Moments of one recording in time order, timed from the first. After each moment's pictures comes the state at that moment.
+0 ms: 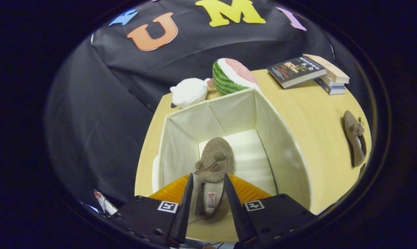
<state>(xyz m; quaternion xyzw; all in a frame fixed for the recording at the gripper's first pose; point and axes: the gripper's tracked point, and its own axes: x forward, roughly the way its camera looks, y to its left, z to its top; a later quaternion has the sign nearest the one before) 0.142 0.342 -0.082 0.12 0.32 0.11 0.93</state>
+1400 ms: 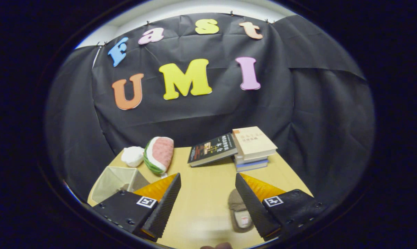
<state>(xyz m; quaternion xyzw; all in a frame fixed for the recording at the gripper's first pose) 0.102 -0.073 0.035 0.07 0.08 -0.01 0.99</state>
